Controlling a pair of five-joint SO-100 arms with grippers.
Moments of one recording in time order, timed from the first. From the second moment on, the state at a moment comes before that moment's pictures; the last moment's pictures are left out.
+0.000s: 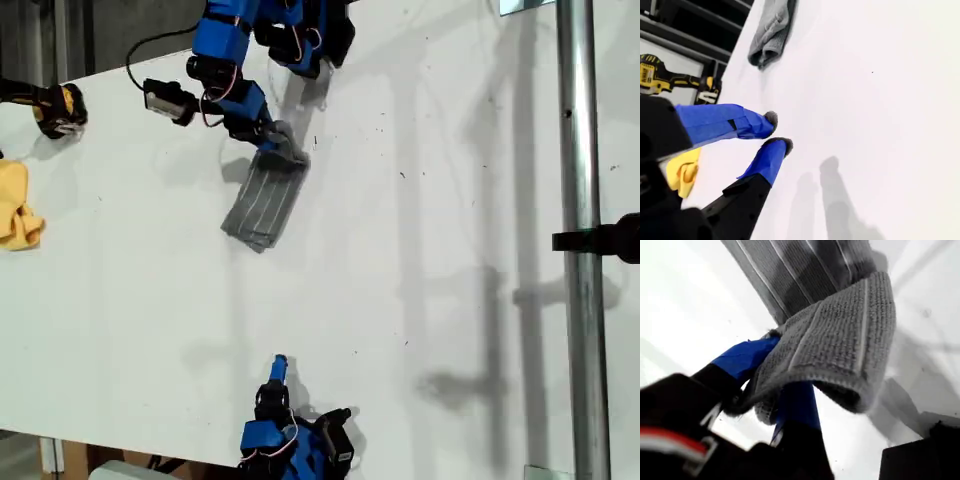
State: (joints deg) arm 0 -25.4 198.8 177.2 66.4 -60.7; arm 1 22.4 131.0 128.9 75.6 71.7
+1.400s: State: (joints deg) arm 0 -25.5 198.8 177.2 66.4 -60.7; arm 1 27.1 84.4 89.7 47.4 58.9
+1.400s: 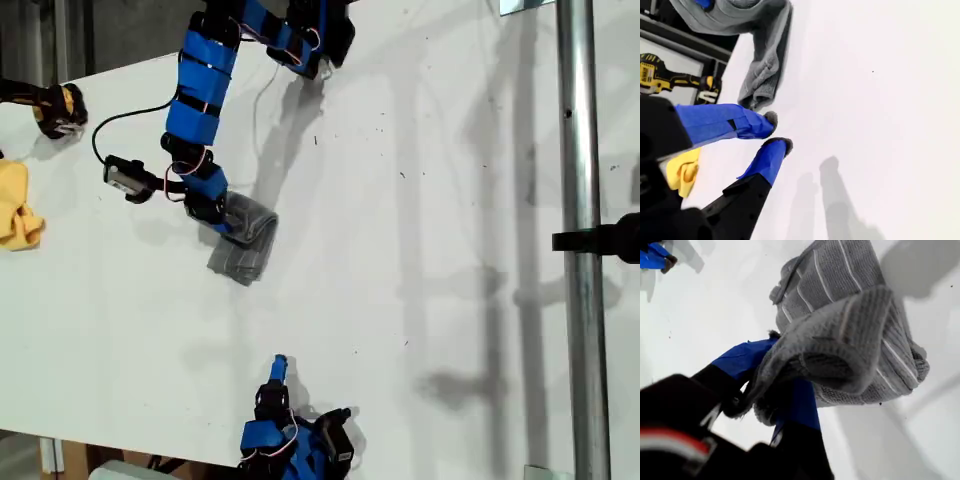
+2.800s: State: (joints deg) arm 0 -24.3 198.8 177.2 65.3 -62.0; arm 1 30.7 121.9 109.6 61.9 62.5
